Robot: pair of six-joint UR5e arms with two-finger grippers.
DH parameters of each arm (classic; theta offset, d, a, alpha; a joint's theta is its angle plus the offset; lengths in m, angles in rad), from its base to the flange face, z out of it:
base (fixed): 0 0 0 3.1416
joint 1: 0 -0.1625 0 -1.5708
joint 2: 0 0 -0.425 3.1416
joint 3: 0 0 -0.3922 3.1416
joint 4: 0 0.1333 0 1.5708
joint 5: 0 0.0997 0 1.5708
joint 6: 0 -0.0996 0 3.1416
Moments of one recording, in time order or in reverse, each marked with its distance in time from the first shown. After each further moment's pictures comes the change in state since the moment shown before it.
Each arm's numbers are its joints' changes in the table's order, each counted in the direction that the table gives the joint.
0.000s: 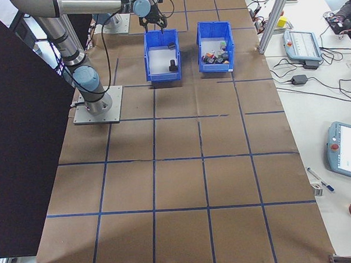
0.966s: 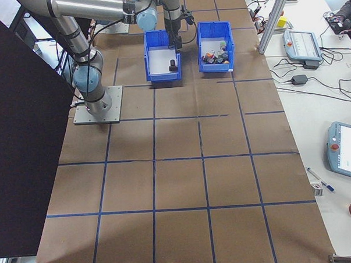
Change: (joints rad) left arm 0.001 0.003 0.009 0.006 0.004 -0.006; right arm 0.378 -0.003 0.112 0.160 0.001 -0.580
